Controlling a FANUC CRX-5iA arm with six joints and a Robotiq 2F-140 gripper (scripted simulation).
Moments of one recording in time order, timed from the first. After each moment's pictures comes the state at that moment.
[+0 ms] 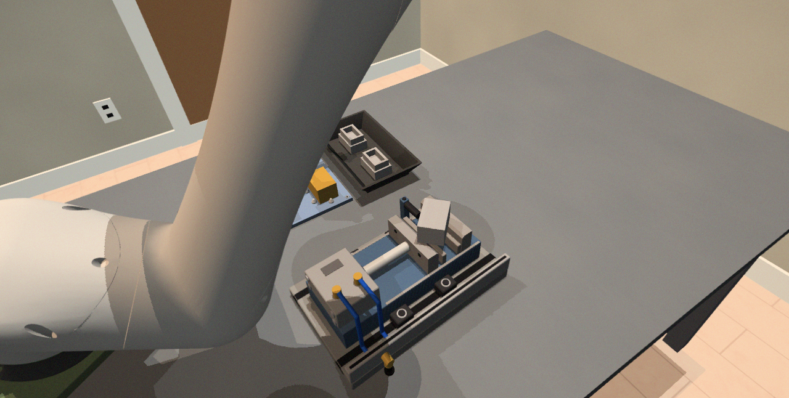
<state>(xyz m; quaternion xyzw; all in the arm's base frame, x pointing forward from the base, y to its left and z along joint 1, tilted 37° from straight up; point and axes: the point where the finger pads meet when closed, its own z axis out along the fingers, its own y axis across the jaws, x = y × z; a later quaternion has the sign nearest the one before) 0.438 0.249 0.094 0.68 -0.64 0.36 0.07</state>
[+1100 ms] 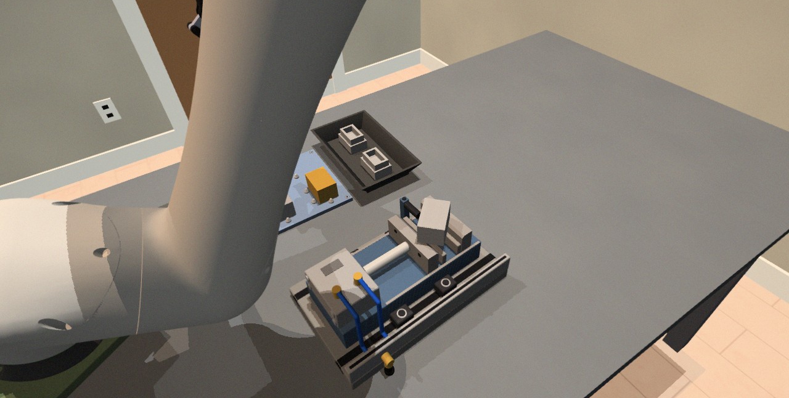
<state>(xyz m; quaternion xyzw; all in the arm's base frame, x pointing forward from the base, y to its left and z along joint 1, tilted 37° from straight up) 0.343 0.281 0.055 0.69 -0.65 0.30 0.09</state>
